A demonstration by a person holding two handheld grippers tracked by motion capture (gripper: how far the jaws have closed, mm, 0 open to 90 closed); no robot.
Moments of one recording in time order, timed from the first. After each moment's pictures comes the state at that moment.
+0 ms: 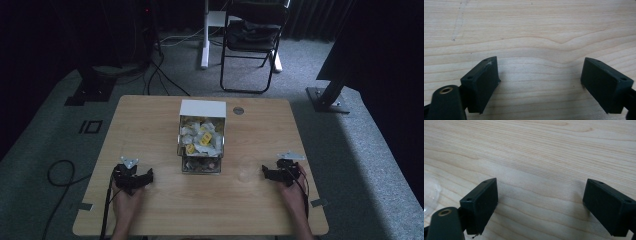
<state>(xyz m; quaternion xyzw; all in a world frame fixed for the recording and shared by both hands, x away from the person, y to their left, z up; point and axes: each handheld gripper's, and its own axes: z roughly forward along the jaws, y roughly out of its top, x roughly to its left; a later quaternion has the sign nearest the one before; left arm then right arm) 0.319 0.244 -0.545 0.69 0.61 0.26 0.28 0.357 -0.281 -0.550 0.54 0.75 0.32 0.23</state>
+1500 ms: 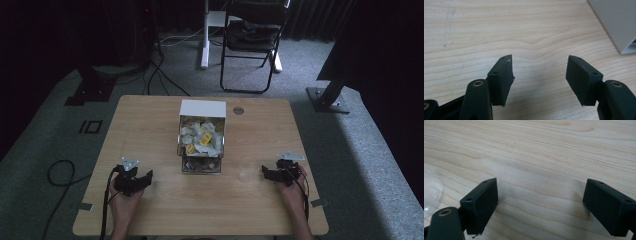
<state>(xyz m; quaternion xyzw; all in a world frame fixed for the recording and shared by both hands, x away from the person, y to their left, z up) 0.297 0.235 -0.513 0.72 0.58 0.23 0.31 0.356 -0.280 -0.550 0.53 0.75 0.32 0.23</state>
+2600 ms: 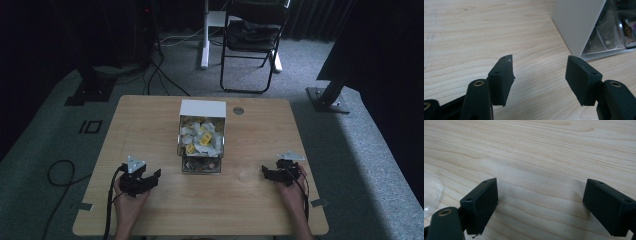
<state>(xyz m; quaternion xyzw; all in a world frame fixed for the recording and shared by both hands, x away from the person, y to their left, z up) 0.285 0.212 -0.486 0.73 0.54 0.22 0.36 0.356 -0.280 -0.550 0.53 0.75 0.32 0.23</state>
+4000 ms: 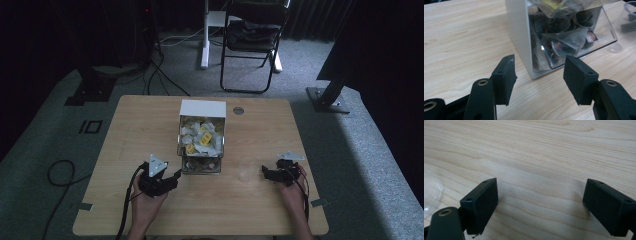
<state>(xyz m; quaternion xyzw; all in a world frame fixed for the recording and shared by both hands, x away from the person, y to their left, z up) 0.274 0.154 -0.462 0.77 0.45 0.23 0.39 0.356 -0.280 -0.550 0.53 0.75 0.32 0.23</state>
